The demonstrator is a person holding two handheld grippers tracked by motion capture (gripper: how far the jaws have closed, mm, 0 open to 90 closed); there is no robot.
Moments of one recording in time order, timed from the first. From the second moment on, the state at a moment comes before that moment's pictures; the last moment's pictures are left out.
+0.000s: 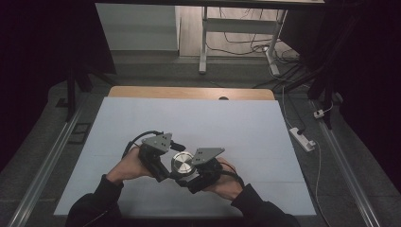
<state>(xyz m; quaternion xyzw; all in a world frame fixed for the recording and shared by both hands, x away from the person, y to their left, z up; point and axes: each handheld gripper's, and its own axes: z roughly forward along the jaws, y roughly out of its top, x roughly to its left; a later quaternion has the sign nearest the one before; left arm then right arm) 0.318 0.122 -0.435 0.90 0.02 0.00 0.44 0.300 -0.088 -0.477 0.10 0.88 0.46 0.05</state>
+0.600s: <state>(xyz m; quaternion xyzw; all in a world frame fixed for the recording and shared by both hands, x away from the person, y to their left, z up) 0.314 0.091 -0.434 0.89 0.19 0.07 0.42 0.311 -0.093 -0.478 0.18 0.87 0.44 0.11</state>
